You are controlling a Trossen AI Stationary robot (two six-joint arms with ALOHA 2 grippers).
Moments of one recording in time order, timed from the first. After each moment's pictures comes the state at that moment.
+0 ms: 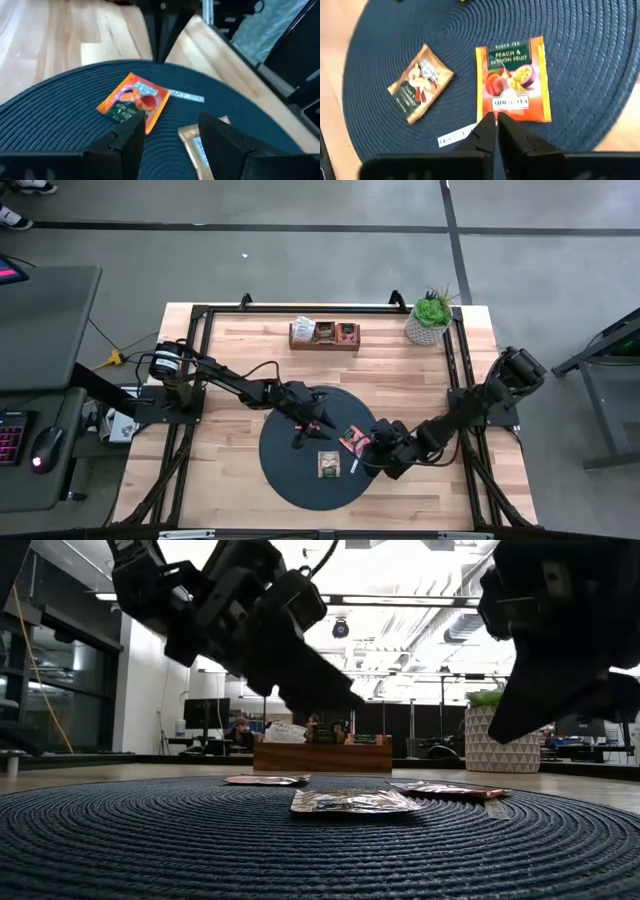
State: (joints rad) left arm -0.09 1.83 0.82 0.60 0.35 -0.09; right arm 0.60 1.63 0.82 -0.21 0.46 1.36
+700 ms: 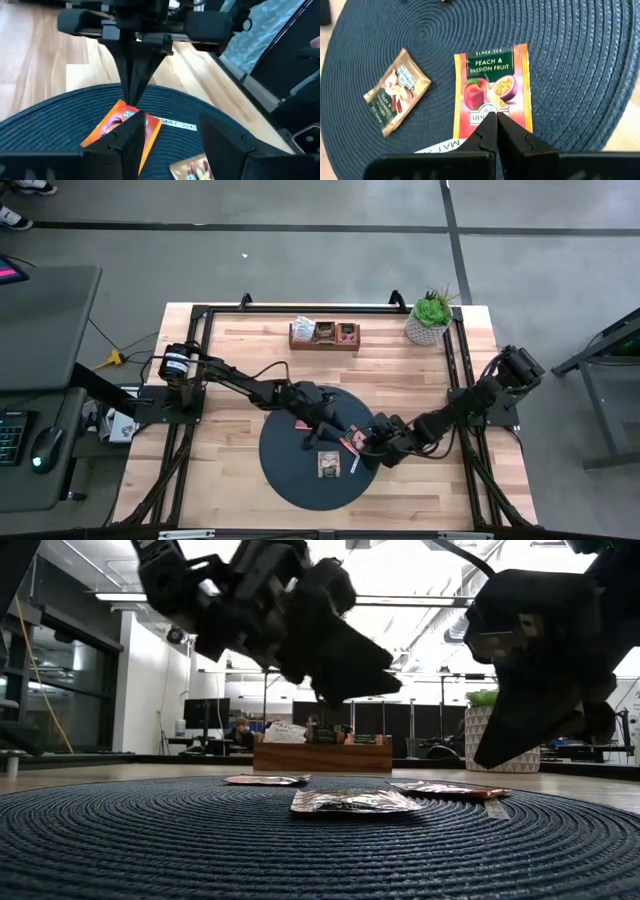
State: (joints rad) left arm -0.09 1.91 0.95 0.60 0.39 -0.14; right arm 0.52 1.64 0.74 -0.09 0.41 1.28
